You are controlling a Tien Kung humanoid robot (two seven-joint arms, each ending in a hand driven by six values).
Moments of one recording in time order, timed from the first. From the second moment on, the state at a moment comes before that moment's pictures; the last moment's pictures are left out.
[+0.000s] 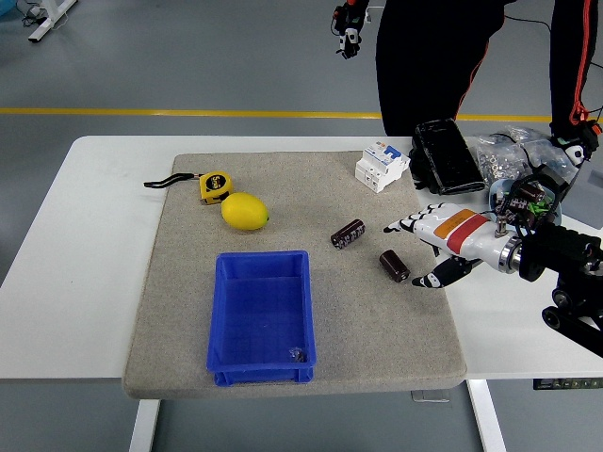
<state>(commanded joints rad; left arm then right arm) -0.17 0.10 -0.49 -0.25 0.90 0.26 0.26 0.95 -0.48 0.17 1.03 -1.86 -0.19 0.20</state>
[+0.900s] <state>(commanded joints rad) -0.17 0.10 -0.49 -0.25 0.91 0.26 0.26 1.04 -0.33 0.04 0.83 -1.90 -0.15 0.19</state>
